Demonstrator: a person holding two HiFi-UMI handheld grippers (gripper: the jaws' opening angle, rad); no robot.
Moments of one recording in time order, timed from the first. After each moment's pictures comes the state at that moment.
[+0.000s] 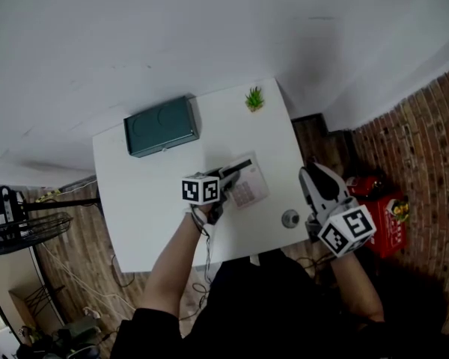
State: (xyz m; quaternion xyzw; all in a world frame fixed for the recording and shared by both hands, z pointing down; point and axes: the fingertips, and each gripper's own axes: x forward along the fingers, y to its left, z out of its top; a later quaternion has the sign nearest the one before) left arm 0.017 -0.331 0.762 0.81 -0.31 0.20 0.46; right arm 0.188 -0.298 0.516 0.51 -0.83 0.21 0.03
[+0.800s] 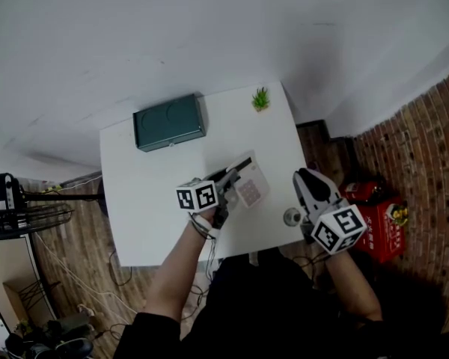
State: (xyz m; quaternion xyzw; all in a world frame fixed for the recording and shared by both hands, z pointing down) left arm 0.002 -0.316 0.703 0.80 -0.34 0.06 0.48; right arm 0.162 -0.274 0.533 0.49 -0.84 0.23 0.04
